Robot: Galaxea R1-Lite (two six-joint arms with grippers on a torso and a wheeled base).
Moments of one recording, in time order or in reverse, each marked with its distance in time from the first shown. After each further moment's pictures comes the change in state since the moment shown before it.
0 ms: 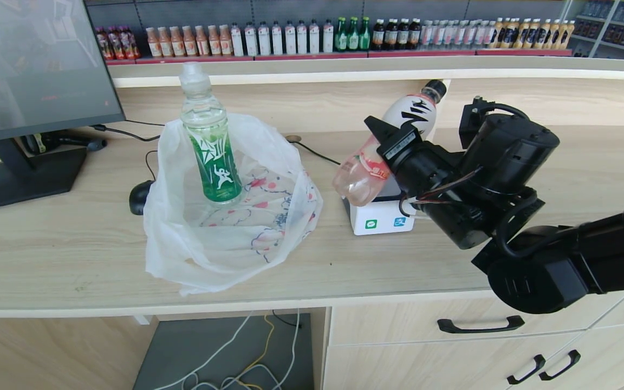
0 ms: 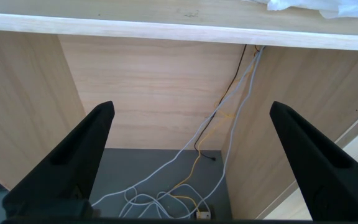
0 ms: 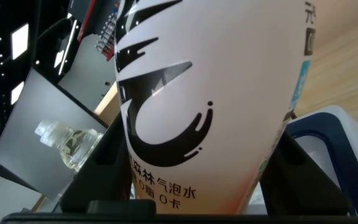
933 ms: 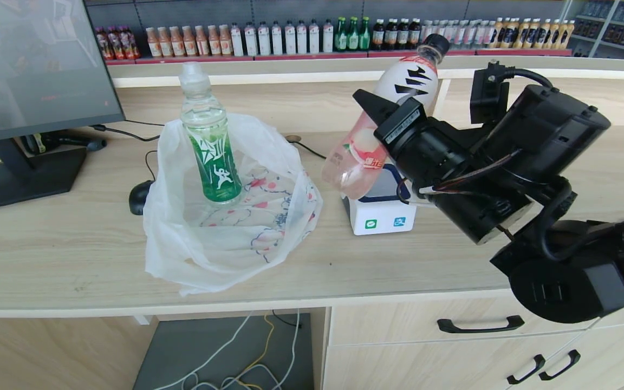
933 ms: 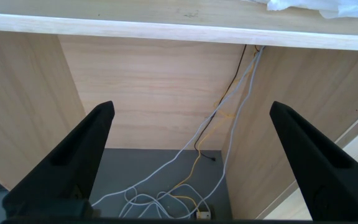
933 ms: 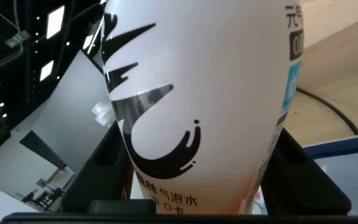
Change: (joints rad) left arm 0.000 0.000 0.000 0.000 0.000 0.000; right arm 0.072 -0.079 -0.006 -0.014 0.074 -0.089
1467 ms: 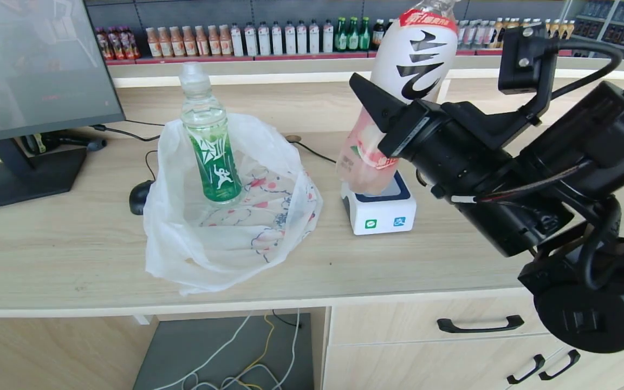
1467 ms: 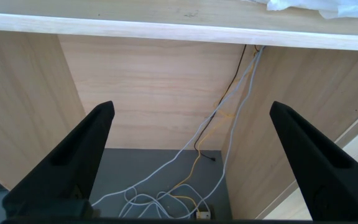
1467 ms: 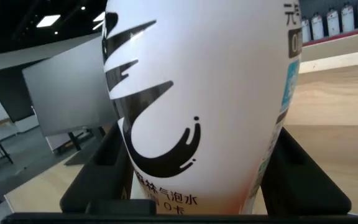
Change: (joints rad) left arm 0.000 0.000 0.000 0.000 0.000 0.000; right arm 0.036 -0.057 0.108 -0.202 0.112 -0.496
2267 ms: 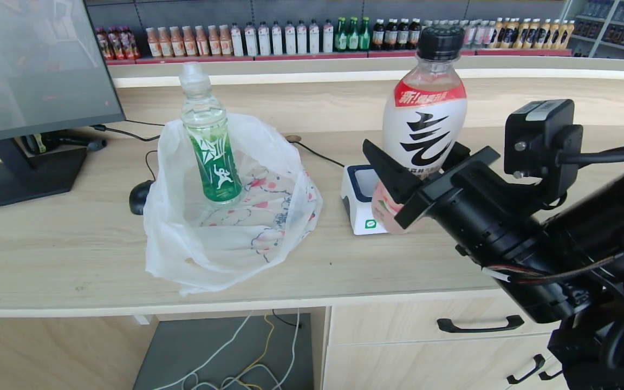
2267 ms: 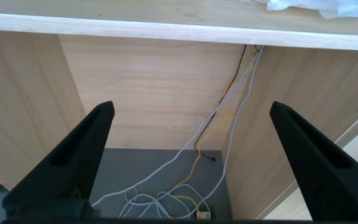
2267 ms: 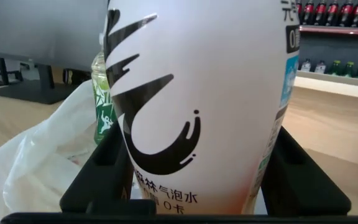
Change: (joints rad) left arm 0.000 0.000 0.000 0.000 0.000 0.000; right arm 0.006 -0.028 0.289 -0.242 0.013 -0.407
